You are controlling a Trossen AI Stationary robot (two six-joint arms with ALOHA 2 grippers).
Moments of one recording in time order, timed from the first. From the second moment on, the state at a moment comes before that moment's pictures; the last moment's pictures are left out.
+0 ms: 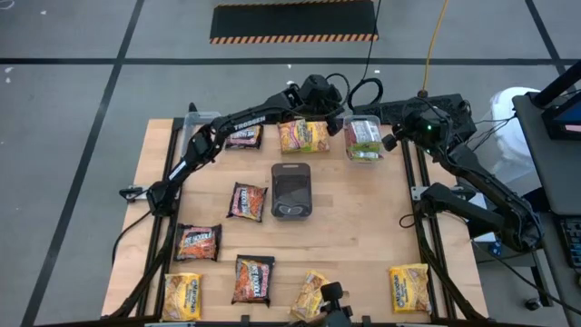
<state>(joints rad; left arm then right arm) 0.47 2.40 2.35 -0.44 0.11 0.12 -0.93 0.66 0.59 -0.30 0.10 -0.25</state>
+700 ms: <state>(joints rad) 0.52 2.20 2.35 -0.79 0.13 0.05 -0.93 0.53 0.59 -0.27 -0.06 -0.23</state>
